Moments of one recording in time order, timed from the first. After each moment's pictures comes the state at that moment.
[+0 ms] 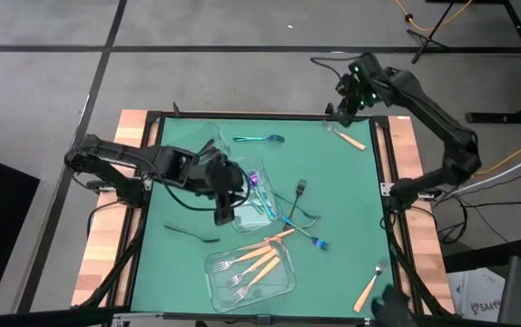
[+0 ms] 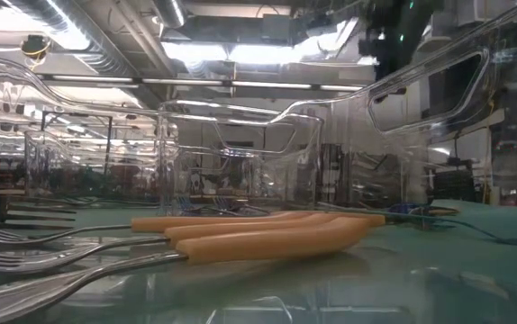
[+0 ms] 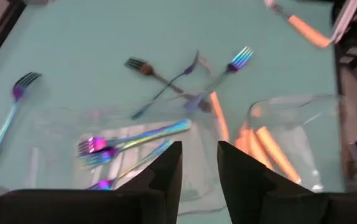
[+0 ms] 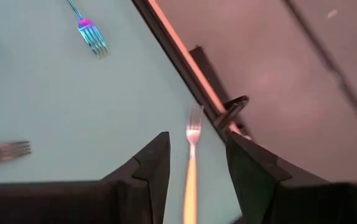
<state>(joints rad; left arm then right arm) -0.20 1.48 1.55 -0.93 -0.22 -0.37 -0.88 1.43 1.49 -1.08 -0.03 -0.35</state>
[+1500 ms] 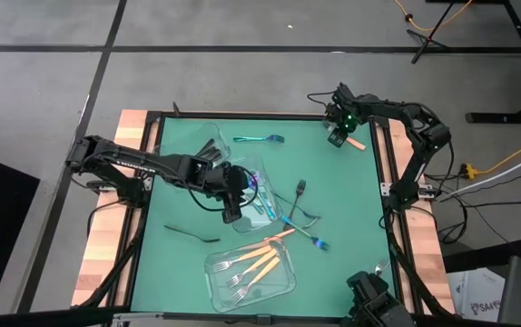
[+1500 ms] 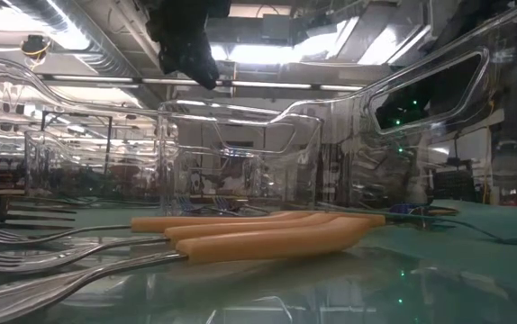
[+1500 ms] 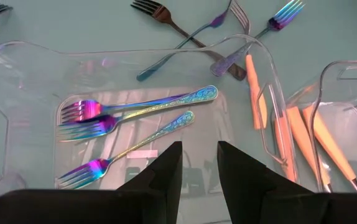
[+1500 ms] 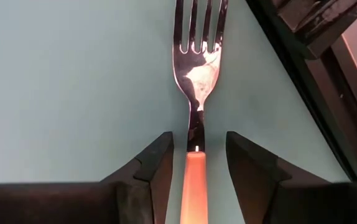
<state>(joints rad) -0.10 1.49 1.20 -0.65 -0.13 -0.39 -1.03 1.80 1.05 -0.62 0.03 -0.42</state>
